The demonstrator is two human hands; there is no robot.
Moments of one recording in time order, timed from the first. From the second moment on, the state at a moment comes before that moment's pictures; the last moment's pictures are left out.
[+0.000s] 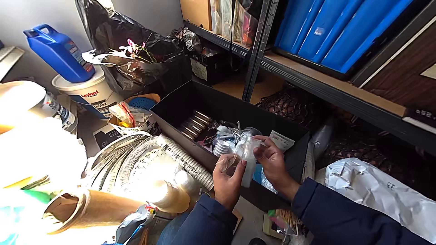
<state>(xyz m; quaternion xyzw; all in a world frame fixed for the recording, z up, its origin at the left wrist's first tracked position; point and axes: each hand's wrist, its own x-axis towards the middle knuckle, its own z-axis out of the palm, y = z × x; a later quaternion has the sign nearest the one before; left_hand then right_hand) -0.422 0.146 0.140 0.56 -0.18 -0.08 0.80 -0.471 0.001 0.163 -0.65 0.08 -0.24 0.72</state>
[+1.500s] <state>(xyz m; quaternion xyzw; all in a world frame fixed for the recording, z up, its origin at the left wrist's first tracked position) -0.410 0.124 0.164 0.54 -0.07 -0.01 0.84 -0.484 0.034 0.167 -0.57 0.09 -0.01 0.82</state>
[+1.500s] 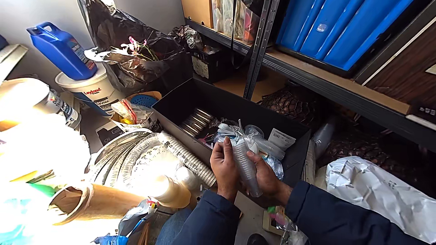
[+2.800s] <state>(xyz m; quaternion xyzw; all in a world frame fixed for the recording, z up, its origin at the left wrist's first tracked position) -0.410 0.136 0.169 0.50 -0.10 -0.20 0.83 -0.481 0.030 0.176 -0.49 -0.02 -0.10 0.87</state>
